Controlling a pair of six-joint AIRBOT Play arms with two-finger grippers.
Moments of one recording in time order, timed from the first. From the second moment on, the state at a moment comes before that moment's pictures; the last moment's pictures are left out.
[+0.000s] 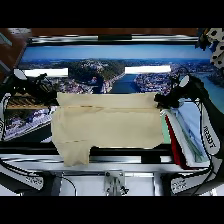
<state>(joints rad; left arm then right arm) 0.17 -1.76 1.53 1.18 -1.47 -1.38 -0.07 -1.68 1.35 -1.30 1.21 1.58</state>
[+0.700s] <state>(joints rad) 0.21 -1.55 1.58 1.19 -1.56 -1.37 -0.07 -1.44 1.40 -1.39 1.37 1.48</state>
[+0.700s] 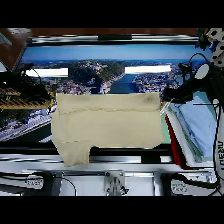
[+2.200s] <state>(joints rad) 0.31 -1.03 0.43 1.10 -1.29 -1.22 -0.35 -1.10 0.93 -1.26 1.43 1.37</state>
